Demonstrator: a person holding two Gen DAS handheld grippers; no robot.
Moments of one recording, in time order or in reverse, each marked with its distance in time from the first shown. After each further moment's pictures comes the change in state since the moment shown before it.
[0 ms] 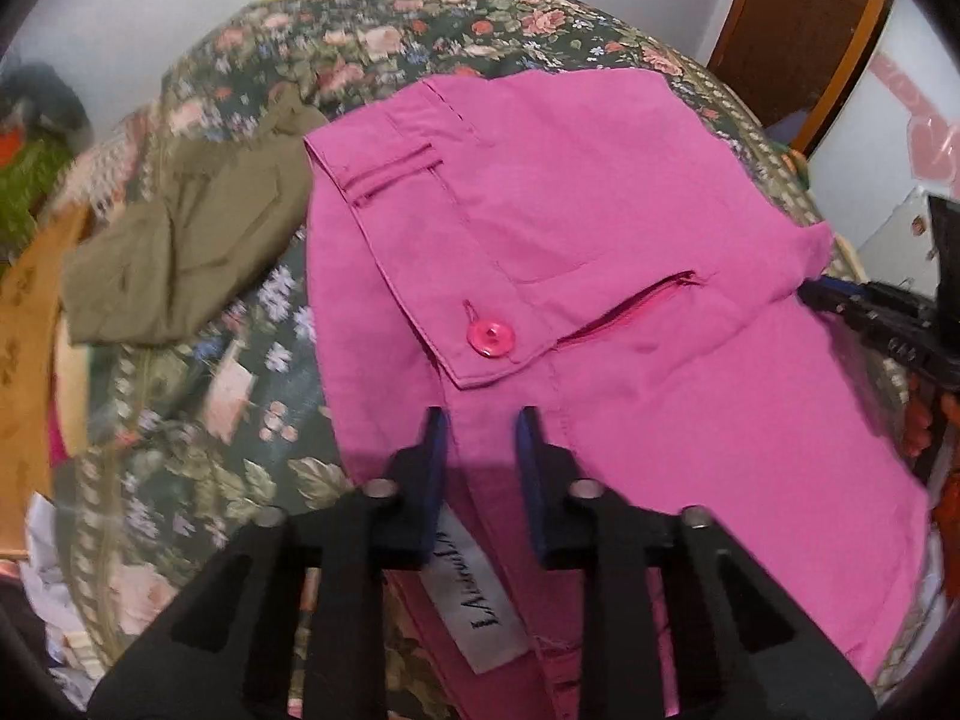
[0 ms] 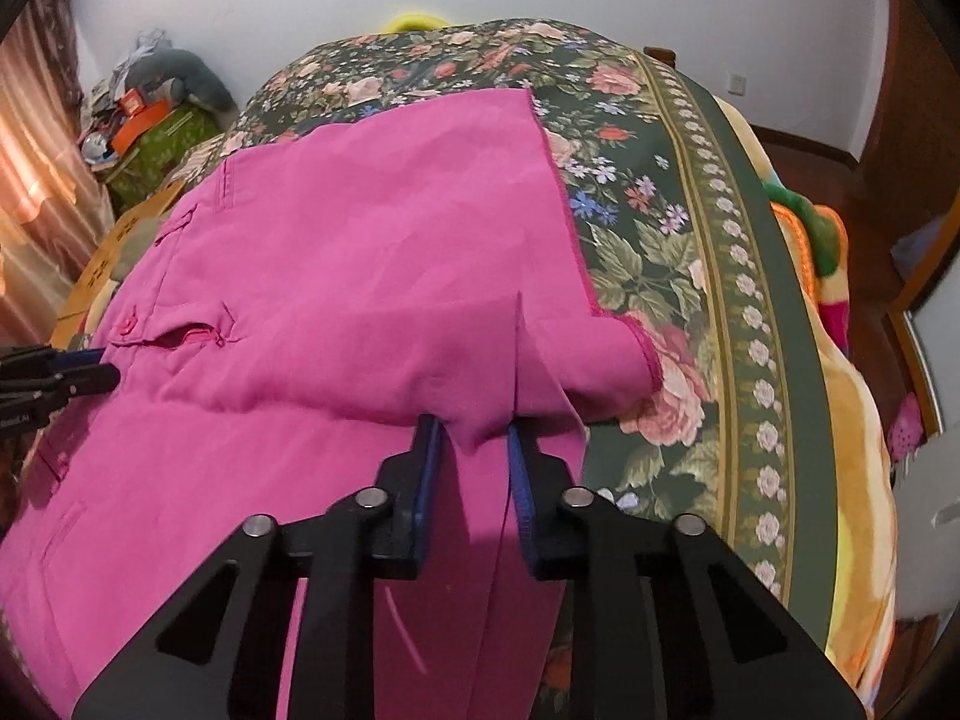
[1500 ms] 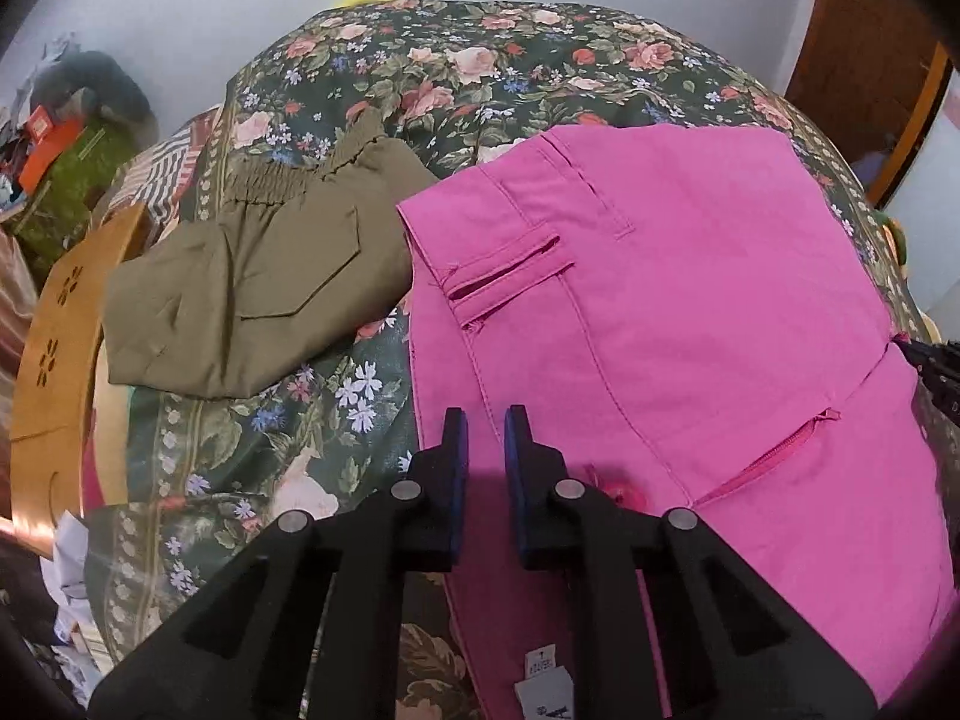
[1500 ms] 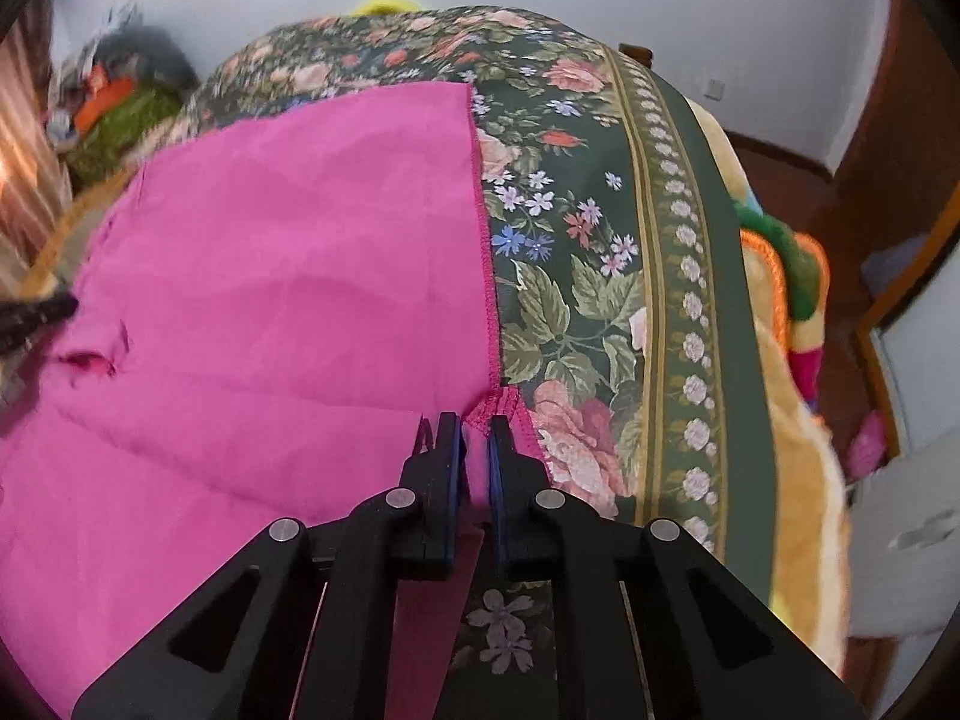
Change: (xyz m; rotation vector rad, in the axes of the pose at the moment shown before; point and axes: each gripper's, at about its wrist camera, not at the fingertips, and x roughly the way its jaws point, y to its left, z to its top) left arm 0.034 0.037 0.046 -0.099 -0.036 0.139; right arm 0.045 -0.029 0.046 -0.051 0.058 -0.131
